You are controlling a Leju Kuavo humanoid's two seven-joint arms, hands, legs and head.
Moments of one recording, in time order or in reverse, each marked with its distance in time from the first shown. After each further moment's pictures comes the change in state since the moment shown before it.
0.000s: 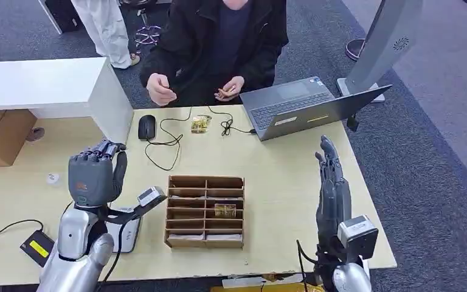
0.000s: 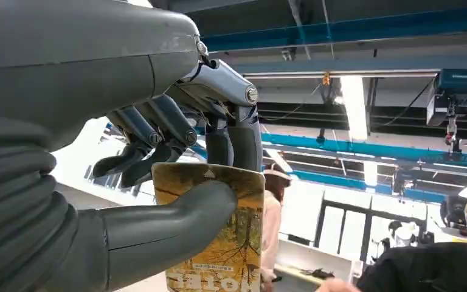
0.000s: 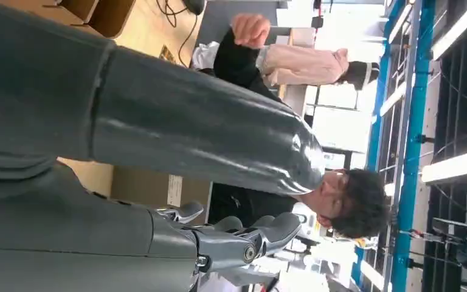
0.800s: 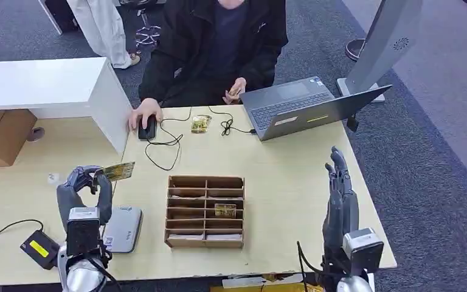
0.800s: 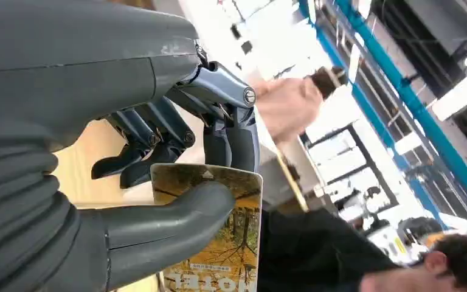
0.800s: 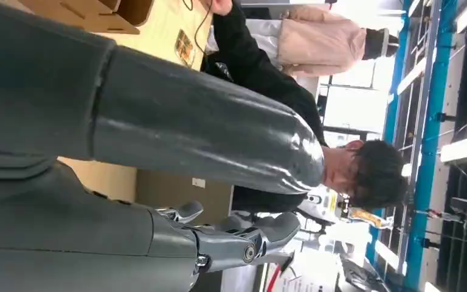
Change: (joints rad) left arm 0.207 -0.049 0.006 -0.161 1.031 -0.095 -0.364; right arm 0.083 0.000 -0.024 -0.038 0.026 -0.047 -0.001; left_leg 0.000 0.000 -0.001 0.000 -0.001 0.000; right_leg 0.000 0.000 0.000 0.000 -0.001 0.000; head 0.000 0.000
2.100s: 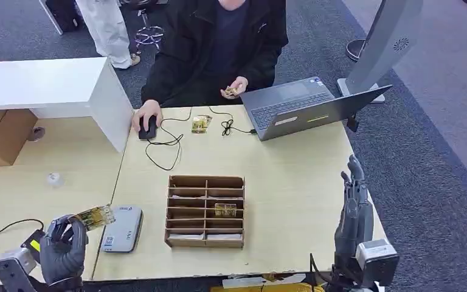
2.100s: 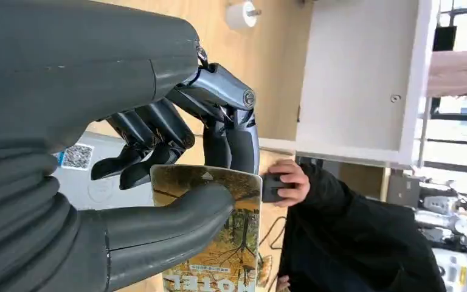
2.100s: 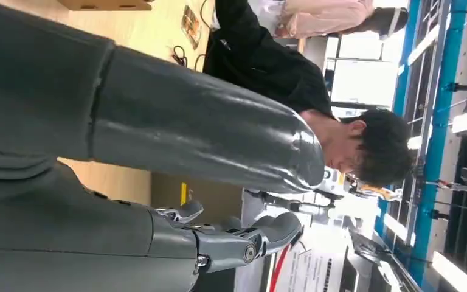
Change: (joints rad) left arm 0.248 -0.209 0.369 -0.061 0.442 -0.484 0.048; right arm 0.076 0.005 -0.047 -0.058 0.006 -0.043 0.002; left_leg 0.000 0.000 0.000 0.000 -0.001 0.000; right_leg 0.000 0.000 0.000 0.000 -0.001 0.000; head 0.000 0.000
